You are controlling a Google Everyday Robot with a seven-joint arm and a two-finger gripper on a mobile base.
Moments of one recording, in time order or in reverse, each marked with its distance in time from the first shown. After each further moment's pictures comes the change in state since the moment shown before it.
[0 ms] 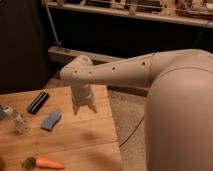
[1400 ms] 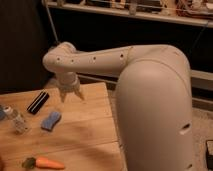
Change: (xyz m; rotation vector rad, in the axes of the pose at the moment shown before) arm -0.070 0.076 -0.037 -0.005 -0.084 -0.080
